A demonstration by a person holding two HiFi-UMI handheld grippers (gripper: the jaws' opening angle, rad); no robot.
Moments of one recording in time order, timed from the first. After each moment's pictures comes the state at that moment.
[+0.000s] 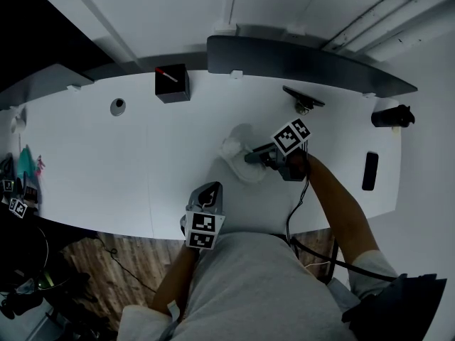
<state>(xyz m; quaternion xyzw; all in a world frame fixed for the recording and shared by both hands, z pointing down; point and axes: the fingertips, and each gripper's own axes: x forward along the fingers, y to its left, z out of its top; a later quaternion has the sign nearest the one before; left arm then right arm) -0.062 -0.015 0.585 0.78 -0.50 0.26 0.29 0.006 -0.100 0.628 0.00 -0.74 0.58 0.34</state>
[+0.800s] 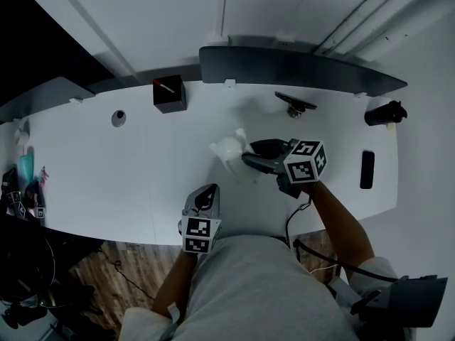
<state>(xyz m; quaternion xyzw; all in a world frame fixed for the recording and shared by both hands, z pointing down) -0.067 -0.023 0.549 0.79 -0.51 0.22 0.26 -0.007 -0.118 0.497 0.09 -0.91 0.35 0.19</state>
